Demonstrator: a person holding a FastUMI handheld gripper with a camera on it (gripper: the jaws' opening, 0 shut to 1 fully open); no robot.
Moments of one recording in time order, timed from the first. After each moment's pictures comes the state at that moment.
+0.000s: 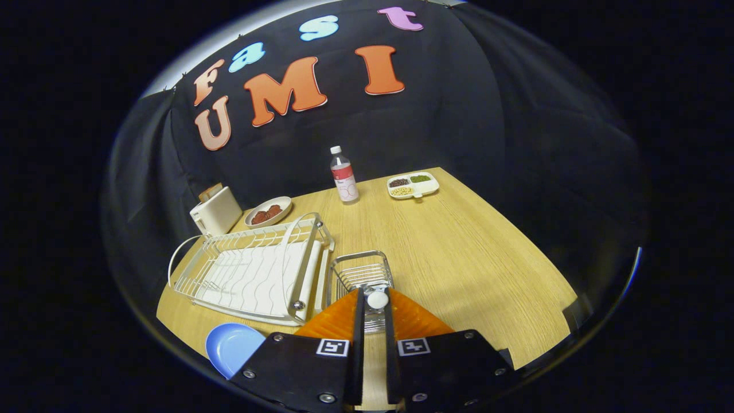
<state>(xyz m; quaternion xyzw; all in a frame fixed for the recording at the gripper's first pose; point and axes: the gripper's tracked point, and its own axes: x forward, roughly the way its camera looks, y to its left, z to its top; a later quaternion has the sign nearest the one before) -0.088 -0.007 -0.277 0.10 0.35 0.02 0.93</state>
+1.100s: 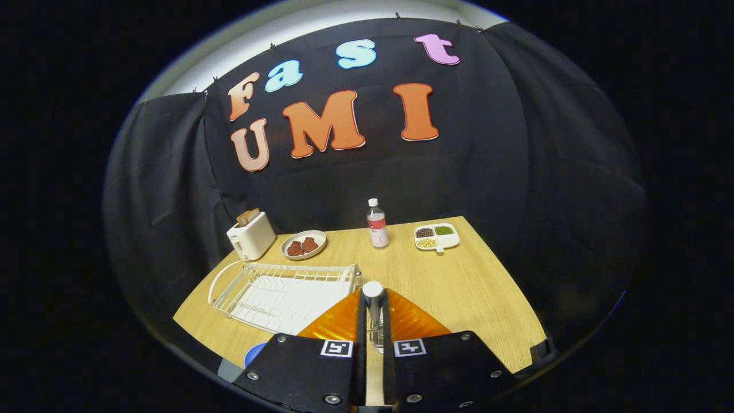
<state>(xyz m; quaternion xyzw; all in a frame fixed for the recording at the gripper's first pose) -0.081 0.018 -0.134 0.08 0.28 0.09 0.95</state>
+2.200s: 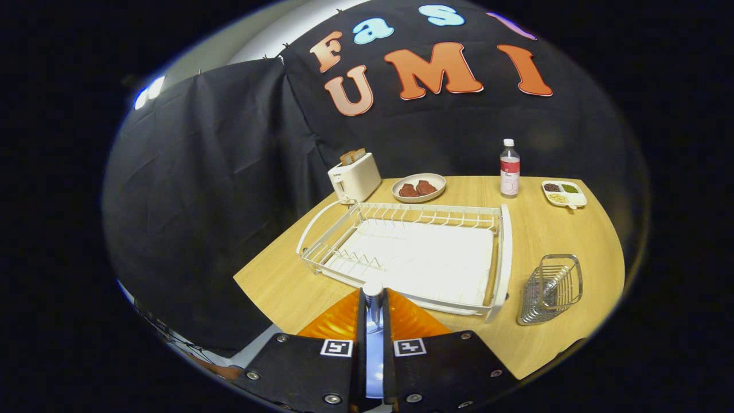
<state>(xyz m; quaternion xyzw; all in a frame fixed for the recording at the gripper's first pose) -0.159 0.227 -0.211 0.09 0.36 0.32 0.87</state>
